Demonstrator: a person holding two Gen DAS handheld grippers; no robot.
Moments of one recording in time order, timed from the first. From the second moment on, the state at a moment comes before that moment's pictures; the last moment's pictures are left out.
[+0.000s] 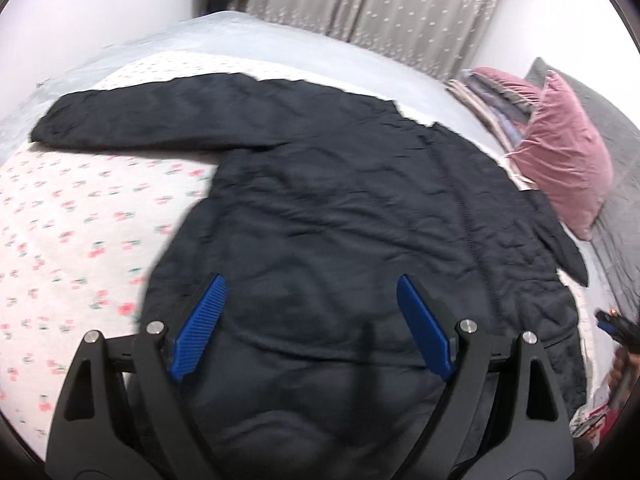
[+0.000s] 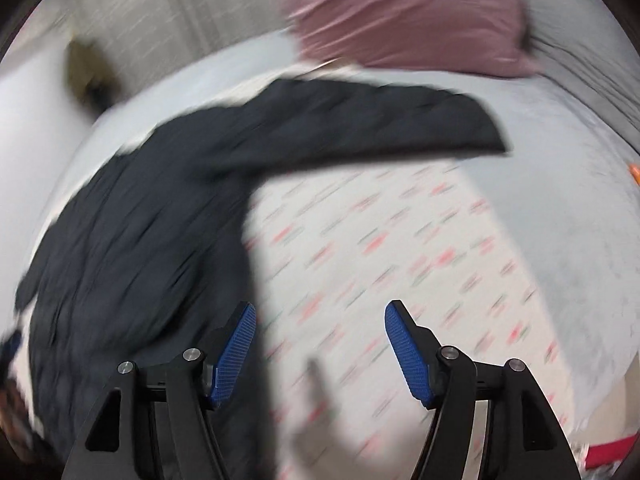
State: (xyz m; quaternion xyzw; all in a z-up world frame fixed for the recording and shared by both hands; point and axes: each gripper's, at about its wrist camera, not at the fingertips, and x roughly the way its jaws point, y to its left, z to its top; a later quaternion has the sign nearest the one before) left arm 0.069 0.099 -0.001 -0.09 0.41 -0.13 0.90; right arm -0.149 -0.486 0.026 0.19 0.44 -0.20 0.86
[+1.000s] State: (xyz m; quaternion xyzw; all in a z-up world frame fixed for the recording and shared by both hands) left arm 0.102 0.022 -0.031 -0.02 0.43 -0.14 0.89; right arm -0.073 -0.653 0.001 0.11 0.43 -0.50 0.75
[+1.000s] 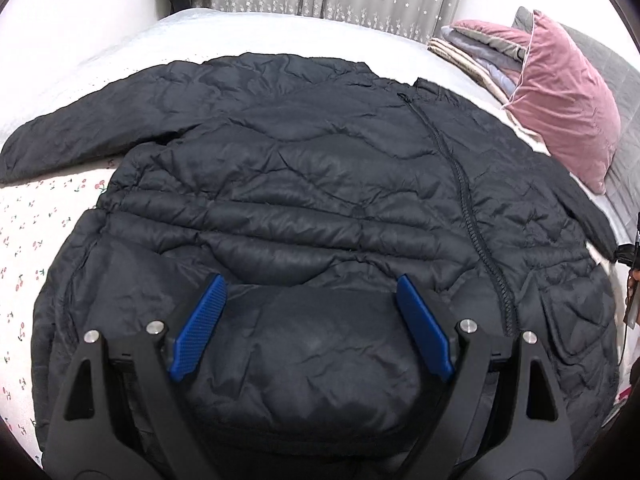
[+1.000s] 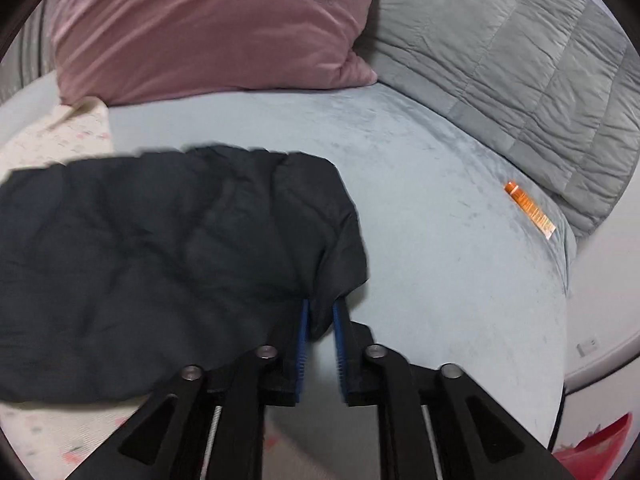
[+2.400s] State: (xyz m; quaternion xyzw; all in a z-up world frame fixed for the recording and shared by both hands) left arm 0.195 0.329 -0.006 -0.26 0.41 0.14 0.86; right arm -0.020 -0.319 0.048 0.14 0.39 -0.10 0.91
